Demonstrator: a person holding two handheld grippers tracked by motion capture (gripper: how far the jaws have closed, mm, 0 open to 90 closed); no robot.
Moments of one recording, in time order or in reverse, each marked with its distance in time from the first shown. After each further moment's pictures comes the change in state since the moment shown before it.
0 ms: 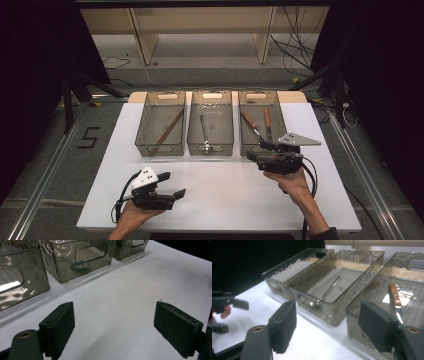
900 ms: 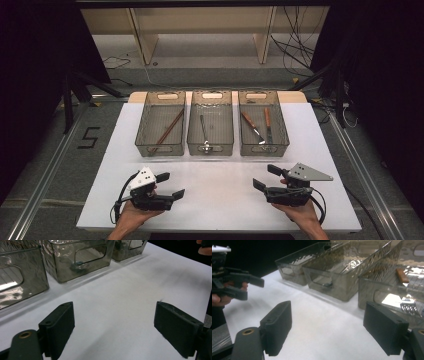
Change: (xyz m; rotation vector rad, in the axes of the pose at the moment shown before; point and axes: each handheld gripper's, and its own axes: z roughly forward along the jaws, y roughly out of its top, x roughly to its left) left arm 0.002 -0.003 -0.003 -0.024 -0.018 -0.018; right arm 0.019 -0.064 -0.035 -0.046 0.027 -0.022
